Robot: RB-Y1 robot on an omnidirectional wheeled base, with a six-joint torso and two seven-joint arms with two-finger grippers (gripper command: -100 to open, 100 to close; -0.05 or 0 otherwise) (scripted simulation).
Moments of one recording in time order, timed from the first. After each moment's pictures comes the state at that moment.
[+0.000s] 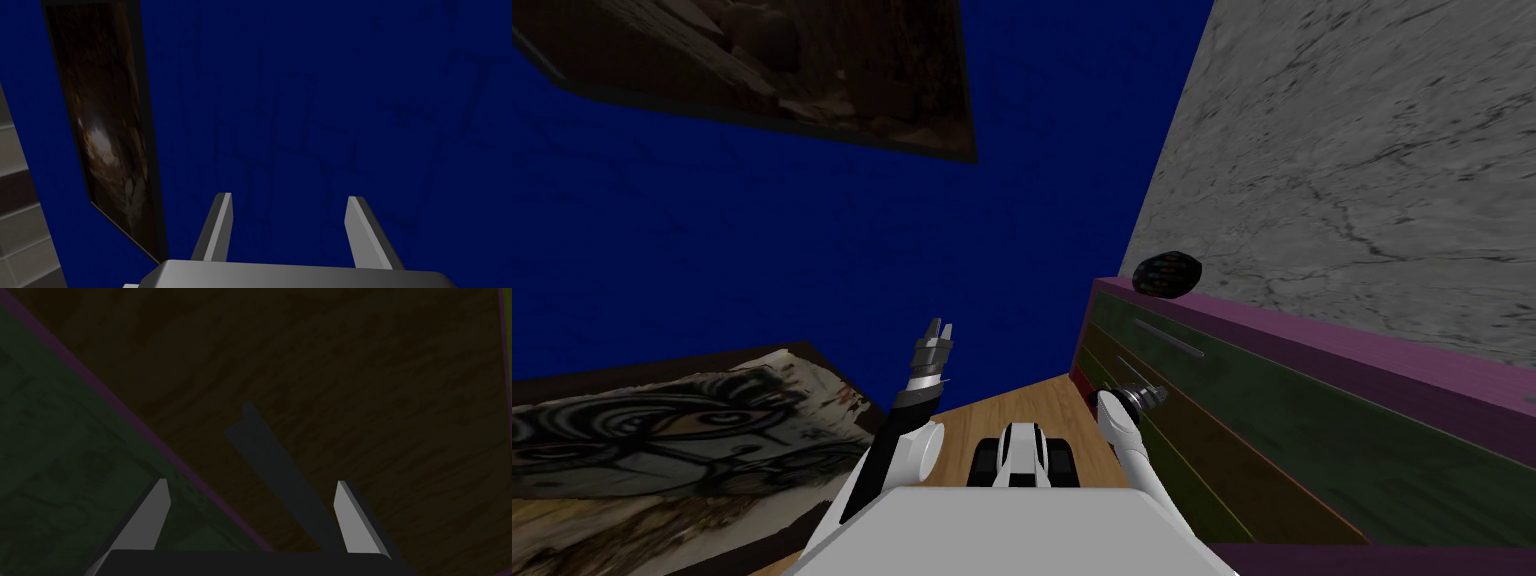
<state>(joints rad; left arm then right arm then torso) 0.49 -0.01 -0.04 -2.22 0.03 -0.43 -0.03 -0.02 -0.11 -0.16 -1.18 1.54 1.03 0.64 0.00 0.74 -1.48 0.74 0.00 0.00</state>
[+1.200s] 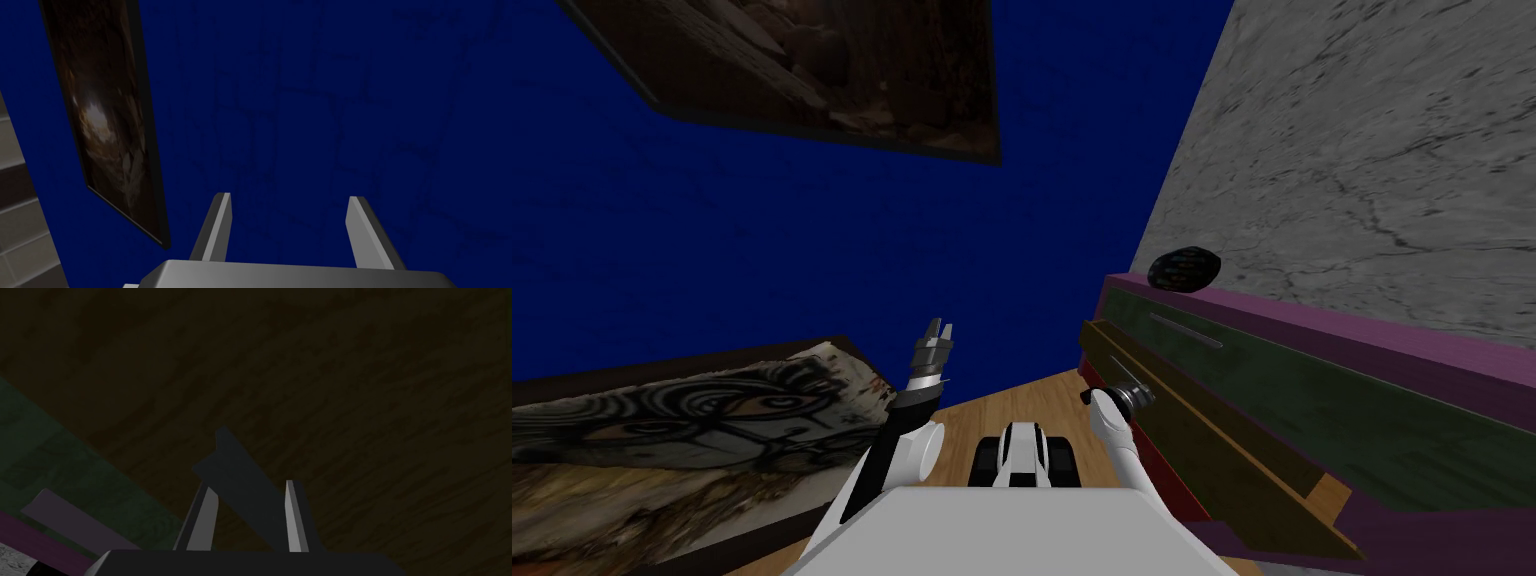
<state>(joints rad) 0.49 -0.01 -0.04 -2.22 0.03 -0.43 -0.03 -0.02 -0.05 -0.15 -1.20 1.55 1.05 0.66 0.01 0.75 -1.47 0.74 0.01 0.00</state>
